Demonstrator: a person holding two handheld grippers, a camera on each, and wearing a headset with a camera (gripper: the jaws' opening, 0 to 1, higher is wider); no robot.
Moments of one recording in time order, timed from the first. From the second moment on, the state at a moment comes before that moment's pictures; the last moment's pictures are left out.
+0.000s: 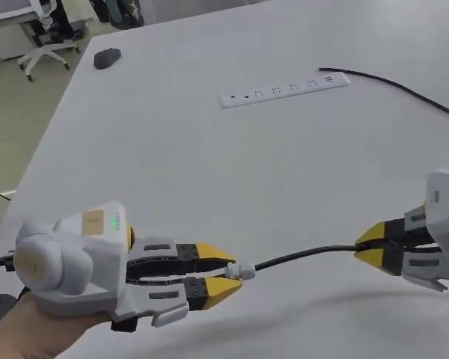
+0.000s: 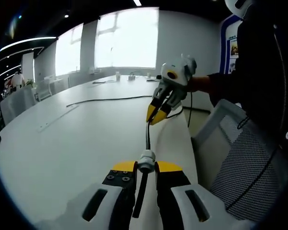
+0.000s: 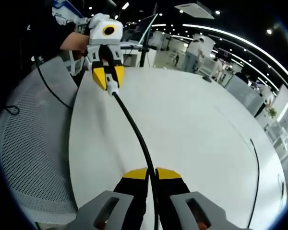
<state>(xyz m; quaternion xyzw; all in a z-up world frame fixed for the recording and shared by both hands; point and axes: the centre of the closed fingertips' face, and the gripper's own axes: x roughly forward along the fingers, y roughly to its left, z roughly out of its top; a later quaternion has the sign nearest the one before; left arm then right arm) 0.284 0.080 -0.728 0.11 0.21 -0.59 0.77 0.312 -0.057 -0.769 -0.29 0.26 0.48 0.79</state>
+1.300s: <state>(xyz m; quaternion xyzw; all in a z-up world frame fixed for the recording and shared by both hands) 0.291 0.078 -0.733 0.12 0.22 -0.58 0.77 0.286 0.072 -0.755 -0.28 0.21 0.62 0.70</state>
